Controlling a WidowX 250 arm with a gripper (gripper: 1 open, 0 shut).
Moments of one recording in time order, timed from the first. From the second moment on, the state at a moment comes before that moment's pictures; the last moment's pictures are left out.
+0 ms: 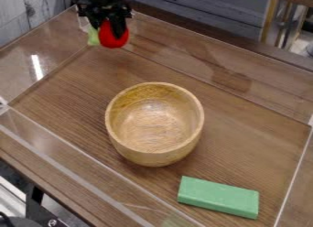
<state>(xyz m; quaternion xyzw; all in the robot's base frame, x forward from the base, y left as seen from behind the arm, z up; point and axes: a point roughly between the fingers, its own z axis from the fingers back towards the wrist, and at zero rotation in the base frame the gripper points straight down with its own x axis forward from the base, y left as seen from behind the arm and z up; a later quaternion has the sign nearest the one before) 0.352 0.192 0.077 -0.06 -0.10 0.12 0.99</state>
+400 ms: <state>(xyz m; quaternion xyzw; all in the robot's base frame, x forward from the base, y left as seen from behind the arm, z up) 0.349 0.211 0.087 -0.06 -0.12 0.12 0.98</state>
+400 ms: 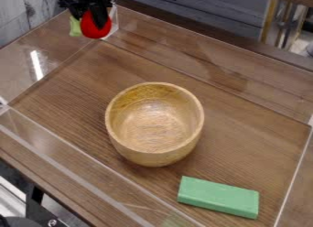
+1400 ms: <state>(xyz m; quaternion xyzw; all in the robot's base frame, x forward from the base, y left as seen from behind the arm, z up) 0.355 0.209 0.083 -0.06 -0.12 0.22 0.97</state>
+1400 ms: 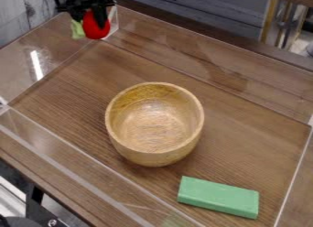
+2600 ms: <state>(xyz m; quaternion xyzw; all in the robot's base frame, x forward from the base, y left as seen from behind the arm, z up) 0.363 0.210 0.087 -0.05 -0.13 0.37 0.92</state>
